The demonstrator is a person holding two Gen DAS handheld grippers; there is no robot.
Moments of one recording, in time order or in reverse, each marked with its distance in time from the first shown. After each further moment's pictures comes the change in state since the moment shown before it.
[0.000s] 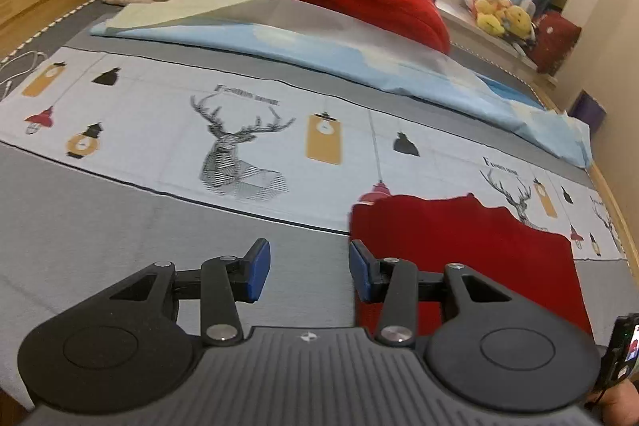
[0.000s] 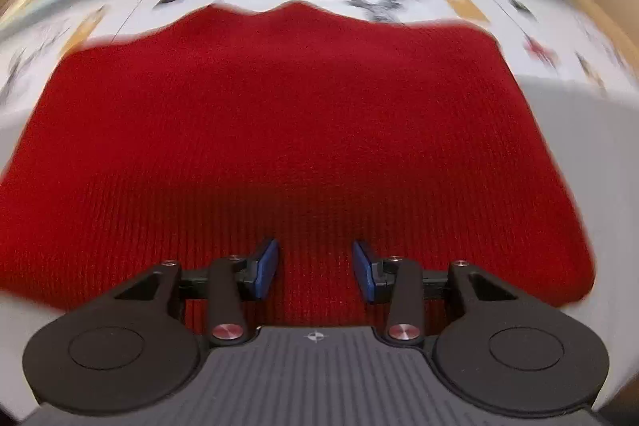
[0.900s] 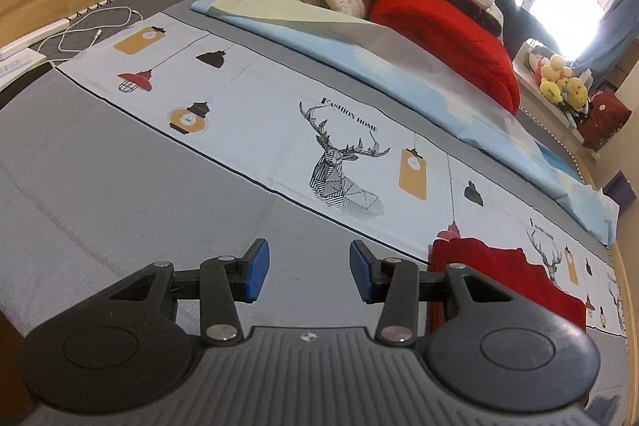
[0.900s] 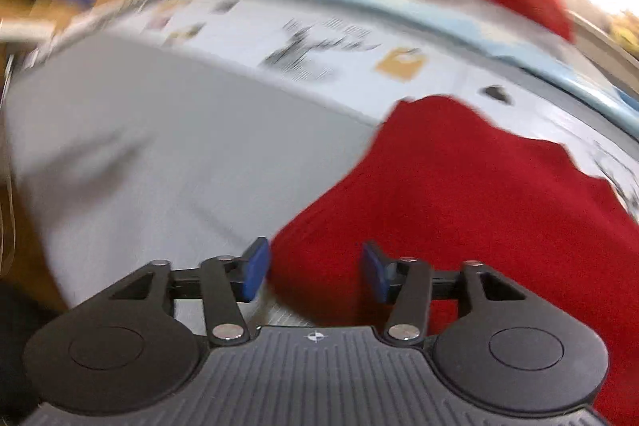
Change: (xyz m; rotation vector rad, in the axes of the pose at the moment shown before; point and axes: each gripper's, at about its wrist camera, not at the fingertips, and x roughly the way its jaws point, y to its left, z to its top) left arm -0.040 0.112 -0.004 -0.233 -0.039 0.077; right arm -0.059 0.235 -0.066 -0.649 -0.170 0.362
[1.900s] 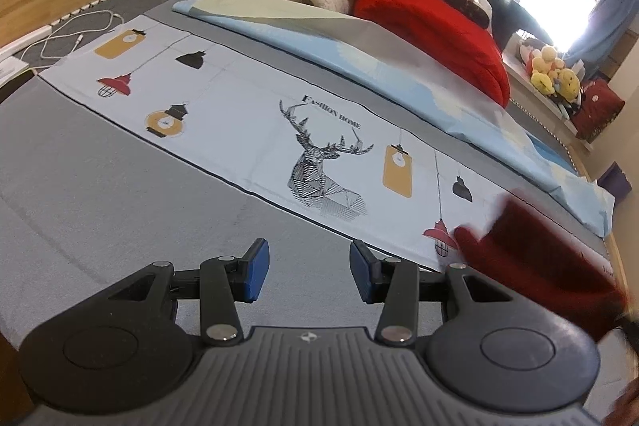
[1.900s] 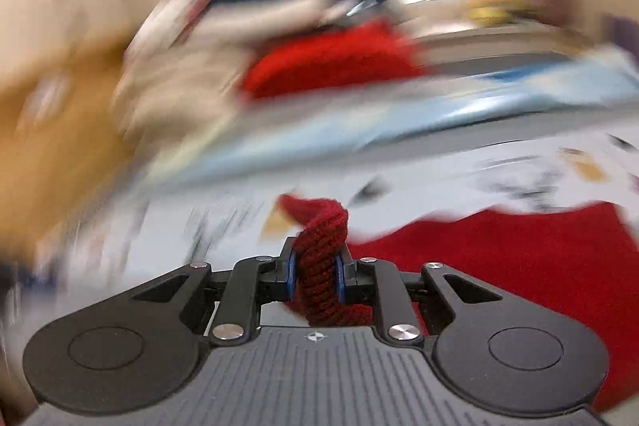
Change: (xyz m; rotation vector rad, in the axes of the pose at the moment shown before) left arm 0.013 -0.024 0.004 0.034 0.011 -0.019; right arm -0.129 -0.156 0.007 0.665 -0.445 -0.145
